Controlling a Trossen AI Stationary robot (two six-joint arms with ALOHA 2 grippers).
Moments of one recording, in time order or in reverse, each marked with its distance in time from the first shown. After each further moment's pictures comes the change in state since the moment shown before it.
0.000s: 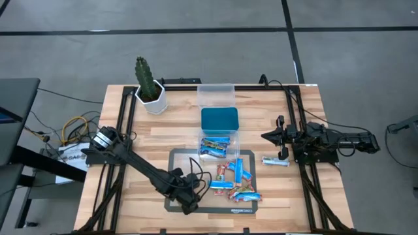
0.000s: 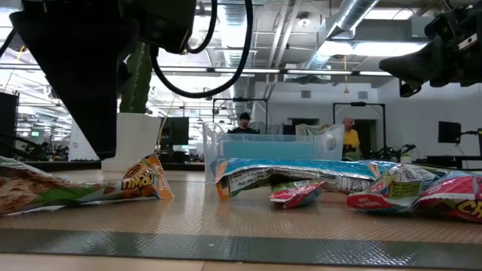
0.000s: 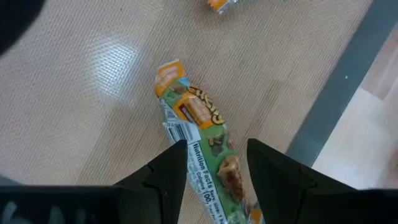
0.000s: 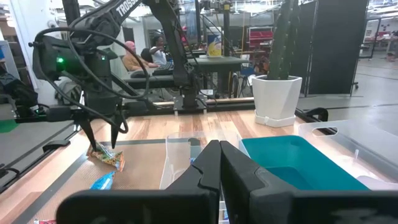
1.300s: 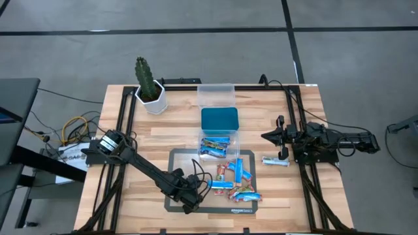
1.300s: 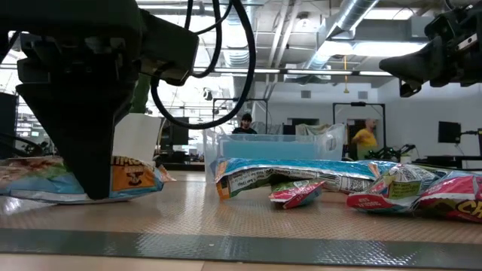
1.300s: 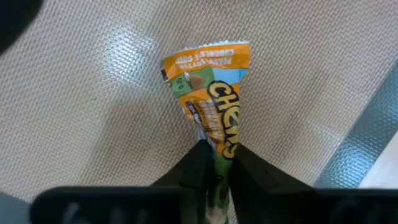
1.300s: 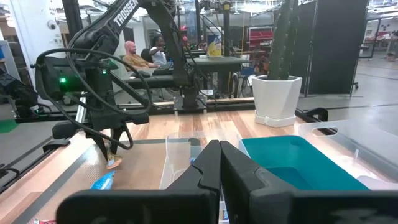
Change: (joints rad) left arm 0.008 0.080 0.001 0.012 0.015 0.020; right arm 0.000 0.000 0.000 0.000 0.000 0.000
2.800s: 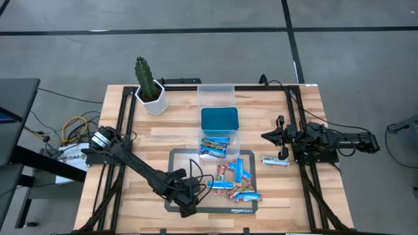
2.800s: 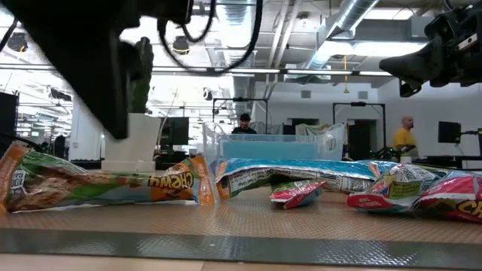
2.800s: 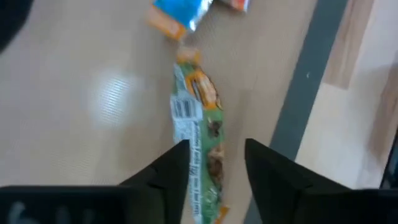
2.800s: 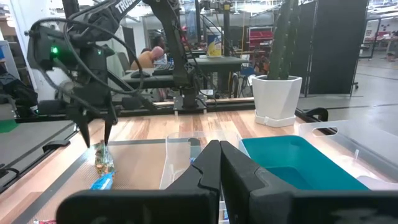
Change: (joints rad) left arm -0.028 -0.100 0.001 0.031 -0.055 0.142; right arm 0.000 0.000 0.000 0.000 0.000 0.000
